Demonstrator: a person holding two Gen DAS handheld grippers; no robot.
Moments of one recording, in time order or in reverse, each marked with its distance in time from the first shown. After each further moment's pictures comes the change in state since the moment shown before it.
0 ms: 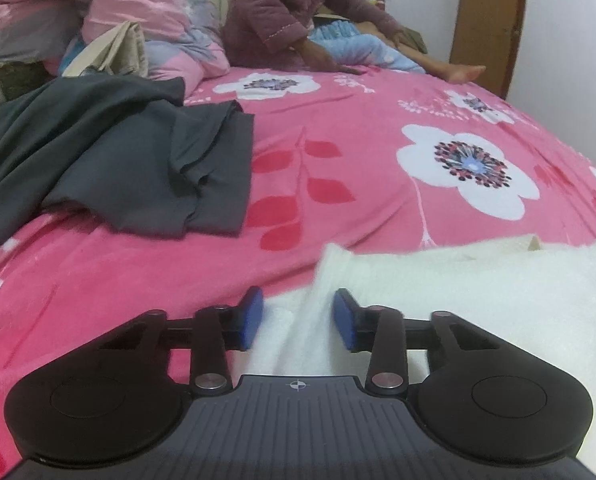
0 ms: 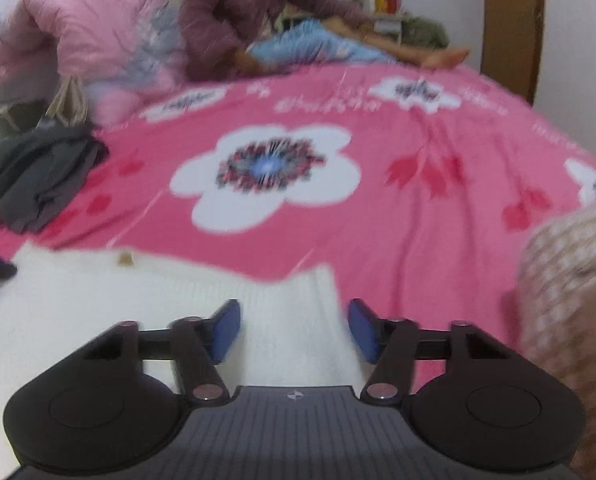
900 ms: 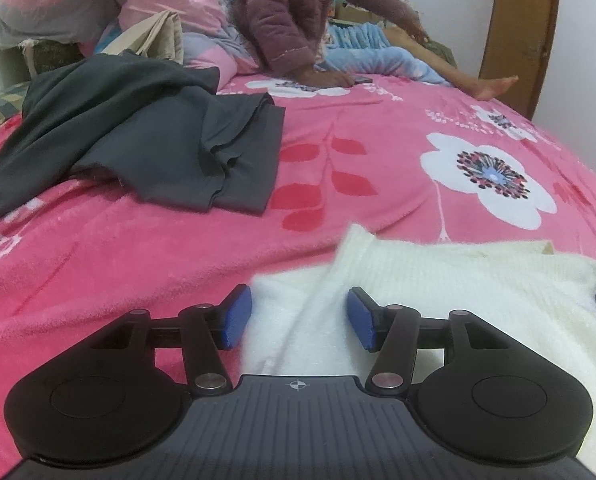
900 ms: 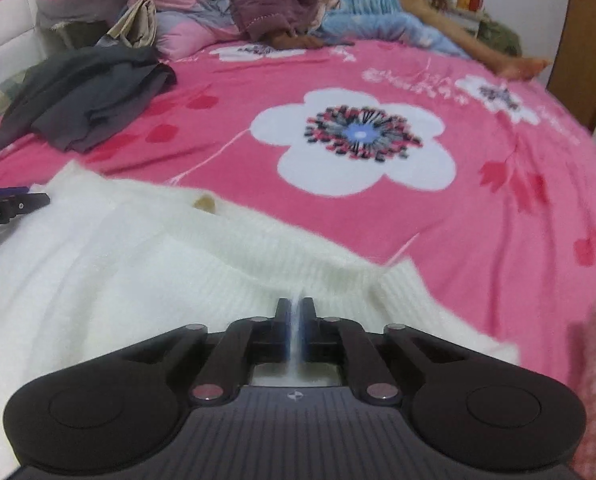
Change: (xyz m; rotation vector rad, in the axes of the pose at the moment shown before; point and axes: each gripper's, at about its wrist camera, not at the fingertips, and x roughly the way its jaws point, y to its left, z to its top) left arm -0.006 0.006 -0.019 -0.110 -0.025 0.058; right arm -0.001 0.066 -0.003 -0.235 0.052 0.061
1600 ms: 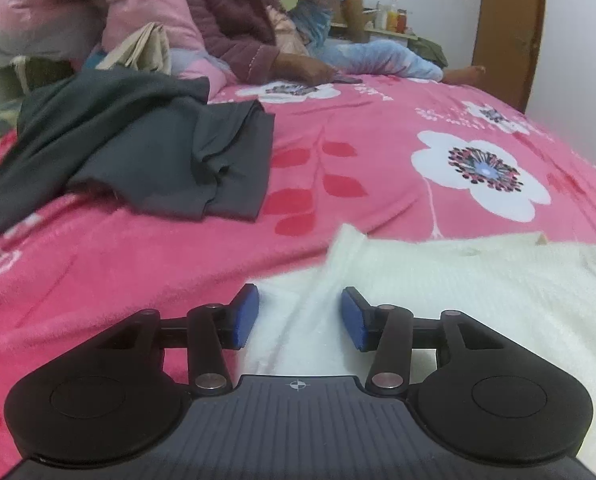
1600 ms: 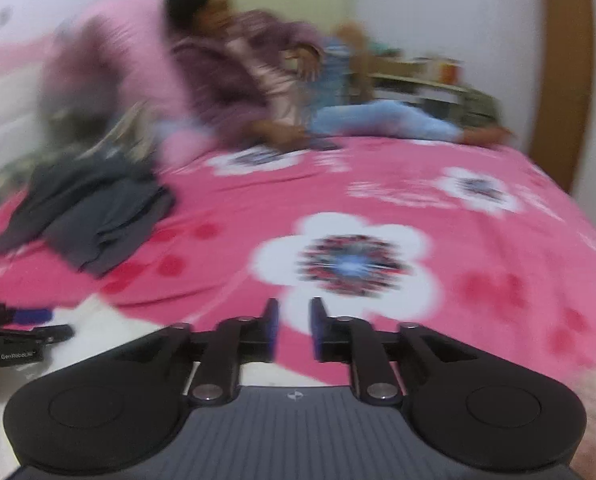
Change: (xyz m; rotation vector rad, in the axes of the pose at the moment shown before) left arm -0.003 -0.004 0.000 0.040 -0.006 0.000; right arm -0.064 -0.026 0.045 0.087 -0.217 -0.025
